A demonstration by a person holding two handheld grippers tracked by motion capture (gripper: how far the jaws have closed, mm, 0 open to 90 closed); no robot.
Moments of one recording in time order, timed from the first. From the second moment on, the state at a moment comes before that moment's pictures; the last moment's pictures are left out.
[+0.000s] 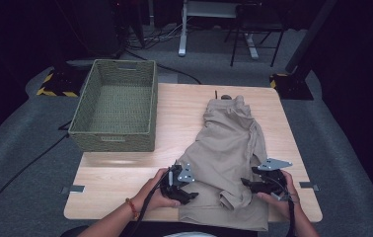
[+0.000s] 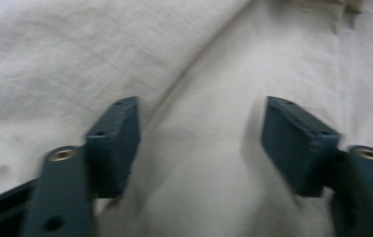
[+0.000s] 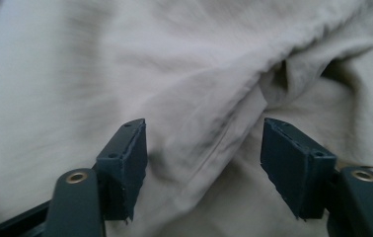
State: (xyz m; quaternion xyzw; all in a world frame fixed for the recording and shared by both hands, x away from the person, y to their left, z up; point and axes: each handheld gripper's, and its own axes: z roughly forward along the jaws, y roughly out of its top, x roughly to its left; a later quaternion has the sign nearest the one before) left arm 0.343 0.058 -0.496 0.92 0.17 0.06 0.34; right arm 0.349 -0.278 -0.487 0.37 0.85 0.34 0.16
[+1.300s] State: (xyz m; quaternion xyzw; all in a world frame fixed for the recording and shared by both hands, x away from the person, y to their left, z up) left arm 0.343 0.093 -0.494 0.91 0.23 0.08 0.33; right arm 0.329 -0.220 -0.488 0.22 0.89 0.37 0.13
